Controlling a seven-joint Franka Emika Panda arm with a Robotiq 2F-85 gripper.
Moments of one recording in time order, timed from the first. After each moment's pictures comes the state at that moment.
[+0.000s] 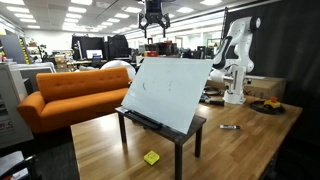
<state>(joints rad) -0.06 0.48 0.02 -1.07 0.03 1.67 -1.05</state>
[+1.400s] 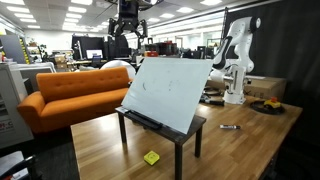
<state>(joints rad) -0.06 0.03 -0.01 -1.79 0.02 1.72 -0.61</state>
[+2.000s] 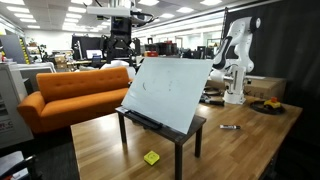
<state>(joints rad) -0.05 -0.05 -0.02 -2.03 0.02 1.84 -0.58</state>
